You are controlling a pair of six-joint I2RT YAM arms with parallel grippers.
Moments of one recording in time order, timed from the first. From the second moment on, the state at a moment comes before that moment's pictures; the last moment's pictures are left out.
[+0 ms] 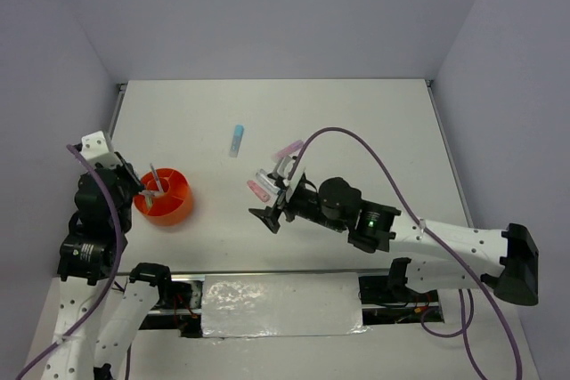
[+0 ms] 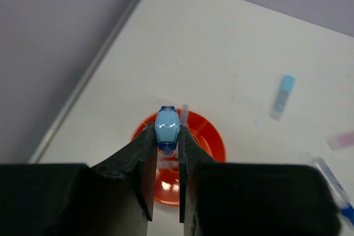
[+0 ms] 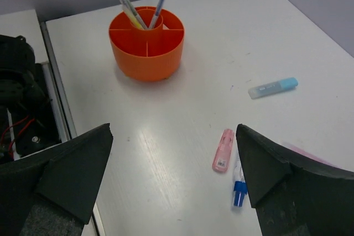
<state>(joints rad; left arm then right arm) -0.11 0.52 0.91 -0.69 -0.38 -0.28 1.17 1.08 0.80 0.17 0.11 -0.07</state>
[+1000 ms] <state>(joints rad) 0.13 0.64 0.66 -0.49 -0.32 -0.21 1.17 0.83 0.63 0.12 0.02 -0.11</state>
